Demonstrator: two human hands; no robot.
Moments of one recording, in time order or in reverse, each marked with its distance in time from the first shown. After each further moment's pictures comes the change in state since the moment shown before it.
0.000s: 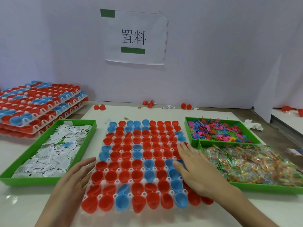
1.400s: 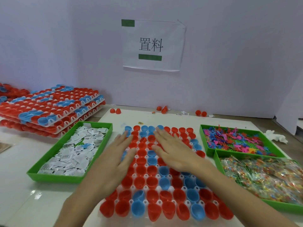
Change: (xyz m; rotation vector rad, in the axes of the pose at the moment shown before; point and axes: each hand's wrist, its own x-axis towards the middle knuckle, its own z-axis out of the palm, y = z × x) left_hand 0.015 0.045 0.056 1.224 -0.100 0.466; right_hand 0.089 -0.067 -0.009 0.001 0.006 -0.367
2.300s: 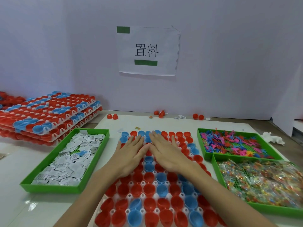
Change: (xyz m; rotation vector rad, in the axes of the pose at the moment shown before) left_hand 0.074 -0.016 0.046 0.240 -0.247 0.016; right_hand 0.024 0.001 0.010 0.117 0.022 0.069
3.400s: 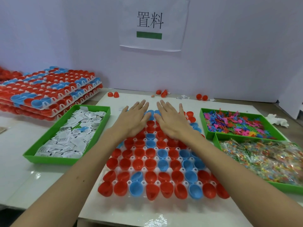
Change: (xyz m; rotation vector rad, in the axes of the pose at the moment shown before) left_hand 0.036 0.009 -0.017 0.162 0.114 0.044; right_hand 0.019 0.009 -0.016 -0.226 0.115 0.096
